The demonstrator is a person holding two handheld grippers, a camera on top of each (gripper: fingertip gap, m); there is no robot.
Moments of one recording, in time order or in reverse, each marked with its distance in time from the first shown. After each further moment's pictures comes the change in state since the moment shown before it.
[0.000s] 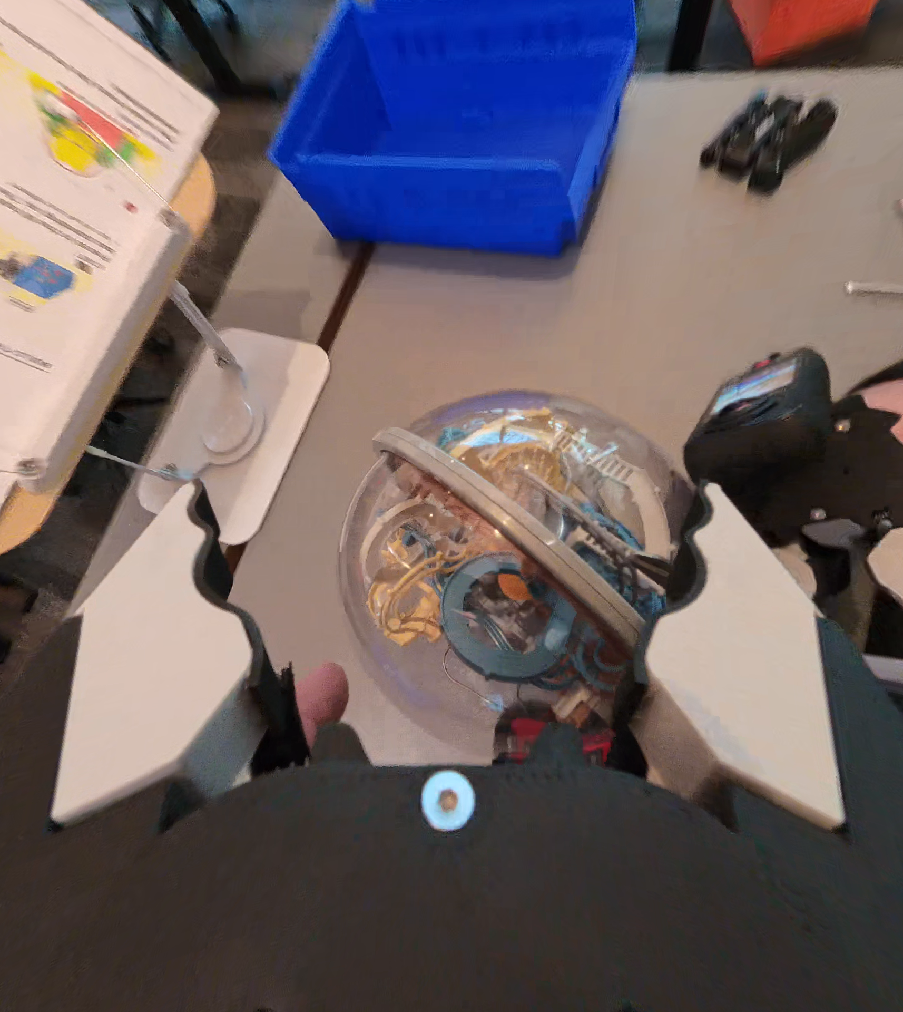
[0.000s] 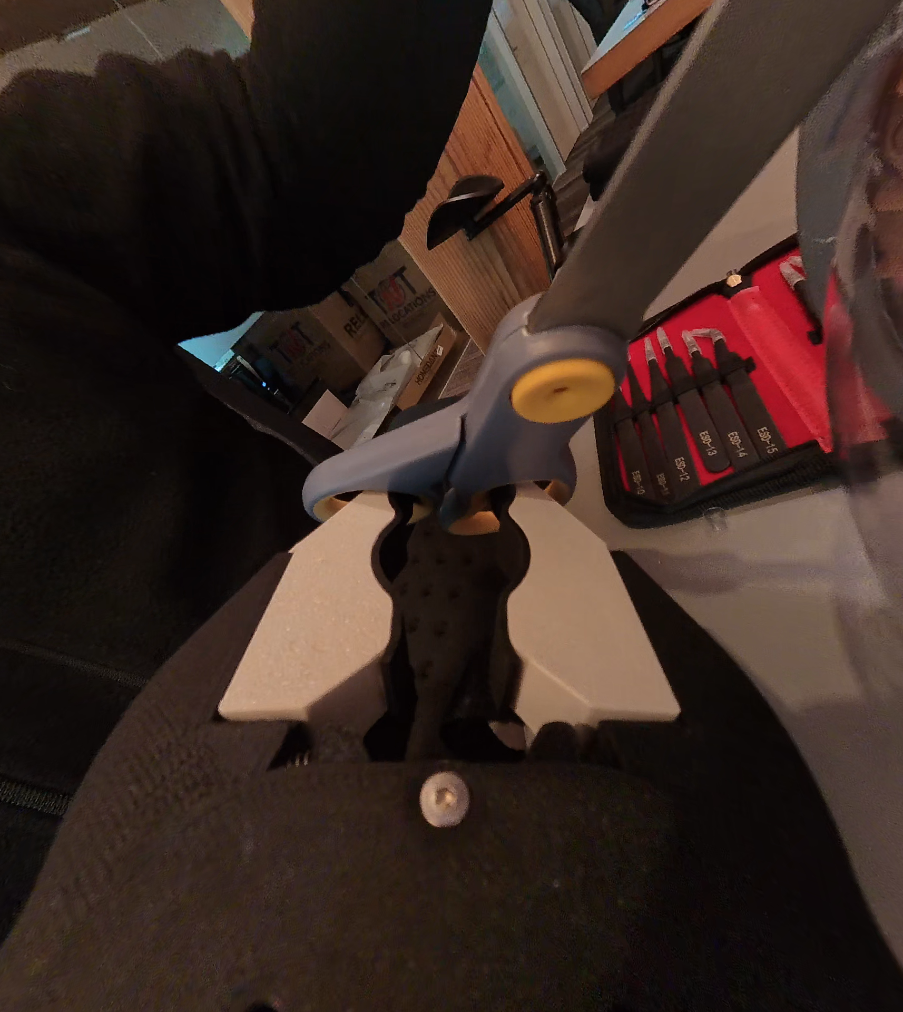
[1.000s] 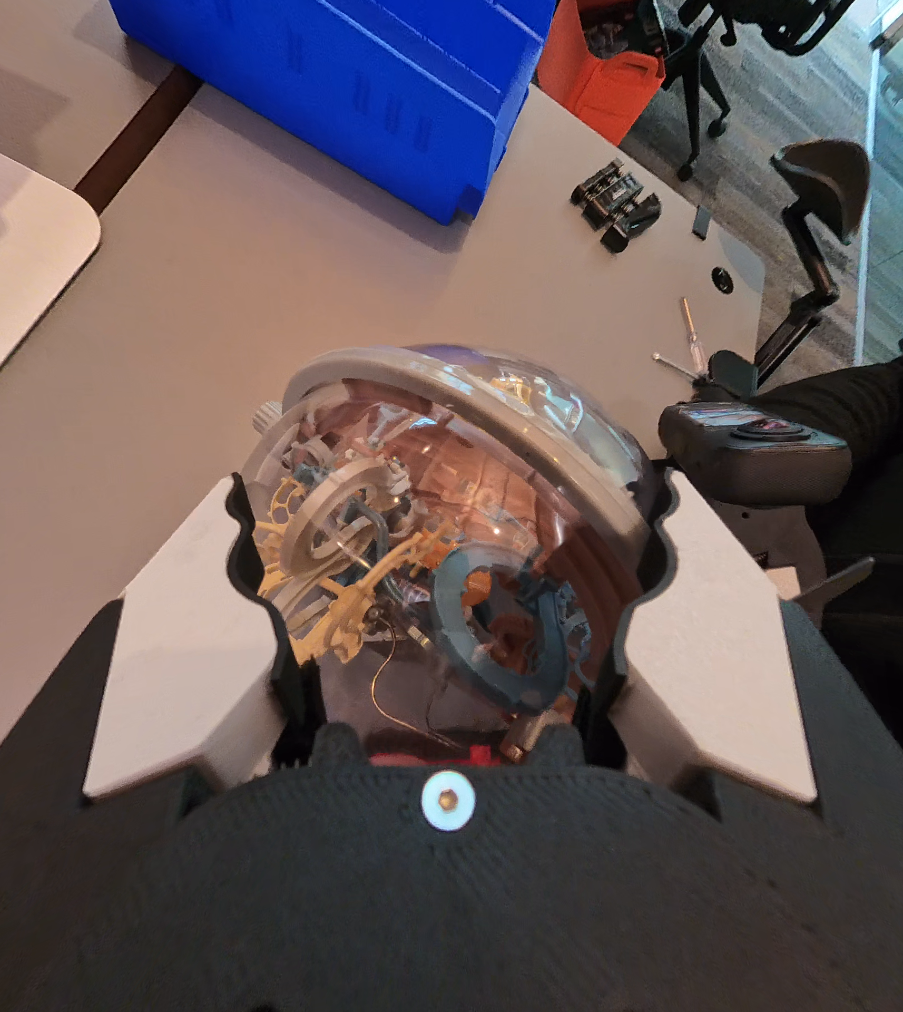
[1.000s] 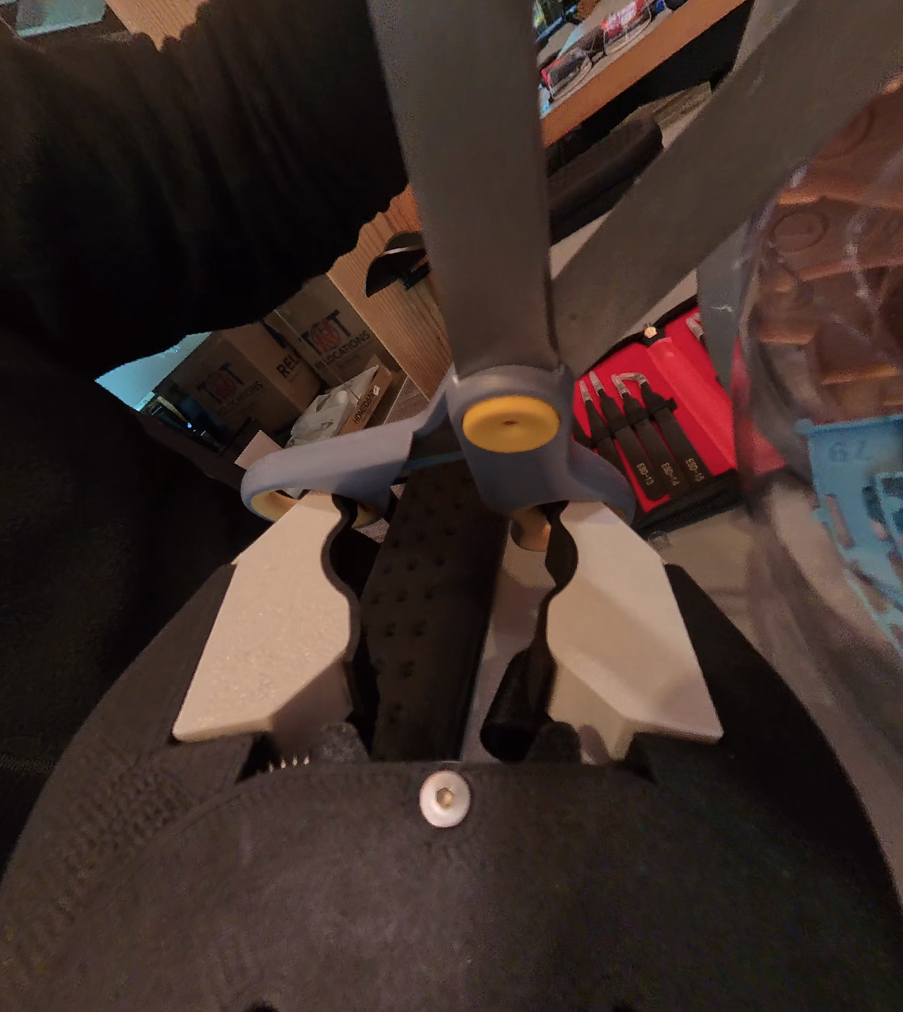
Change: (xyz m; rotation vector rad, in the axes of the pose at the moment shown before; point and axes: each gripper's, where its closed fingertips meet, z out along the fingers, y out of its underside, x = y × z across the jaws) left arm 0.013 0.028 0.048 -0.038 0.408 -0.413; right arm 0.011 -0.016 0.000 0.090 0.150 -0.038
